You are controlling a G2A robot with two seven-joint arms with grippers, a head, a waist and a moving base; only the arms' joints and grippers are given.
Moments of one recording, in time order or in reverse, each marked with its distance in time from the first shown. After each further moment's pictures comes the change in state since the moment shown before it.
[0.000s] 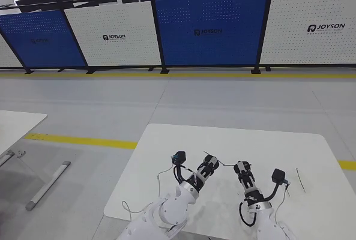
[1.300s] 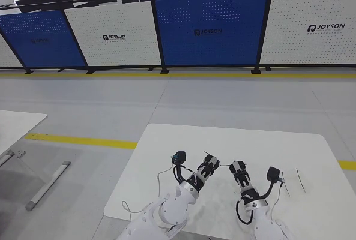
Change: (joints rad) left arm 0.000 0.000 0.000 0.000 0.000 0.000 0.000; right arm 0.017 -0.048 0.018 0.049 0.021 -0.023 0.068
